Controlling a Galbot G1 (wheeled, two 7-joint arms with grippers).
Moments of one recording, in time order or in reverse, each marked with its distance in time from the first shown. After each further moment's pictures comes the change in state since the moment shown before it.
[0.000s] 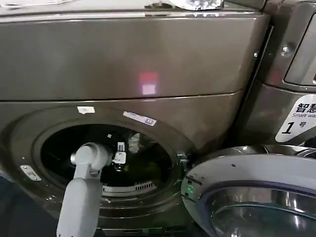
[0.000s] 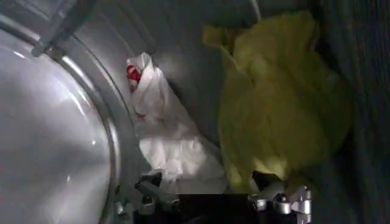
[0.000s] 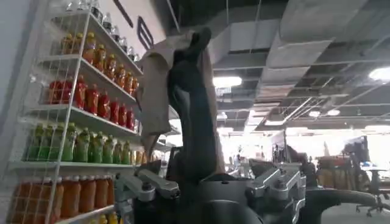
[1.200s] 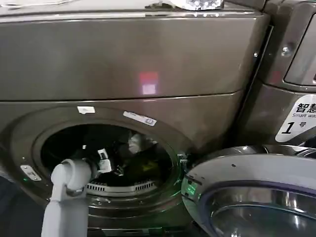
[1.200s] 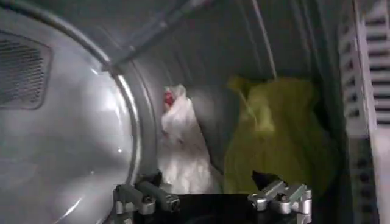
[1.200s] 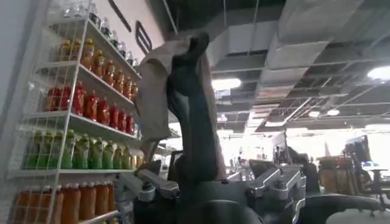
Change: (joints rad) left arm 0.118 0.023 -0.092 -0.223 0.059 -0.023 -0.006; right arm -0.008 -0.011 0.029 0.006 0.021 -0.008 0.002
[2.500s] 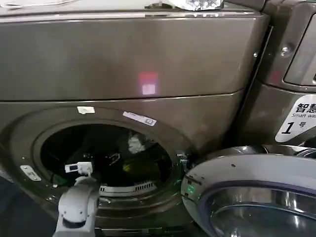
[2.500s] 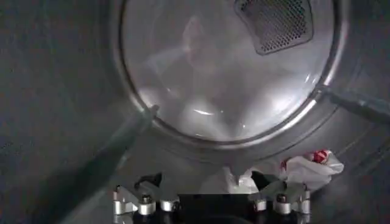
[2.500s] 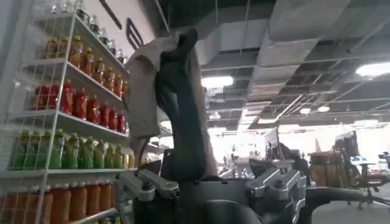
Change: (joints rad) left arm 0.227 0.020 -0.039 -0.136 -0.635 0.733 -0.697; right arm 0.012 -0.018 0.006 -0.023 0.003 -0.007 0.003
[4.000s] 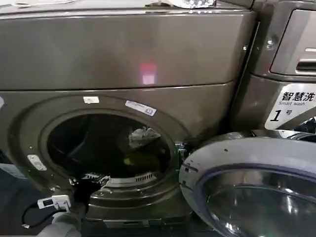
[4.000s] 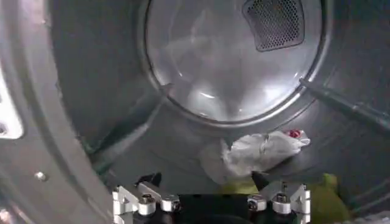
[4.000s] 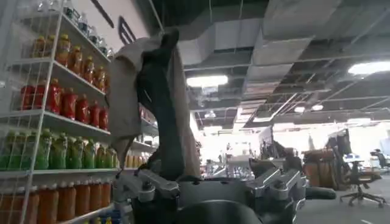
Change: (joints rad) left arm 0.376 -0.046 -0.041 -0.351 -0.774 0.051 -0.653; right arm -0.001 0.005 0.017 -0.007 0.000 -0.006 0.005
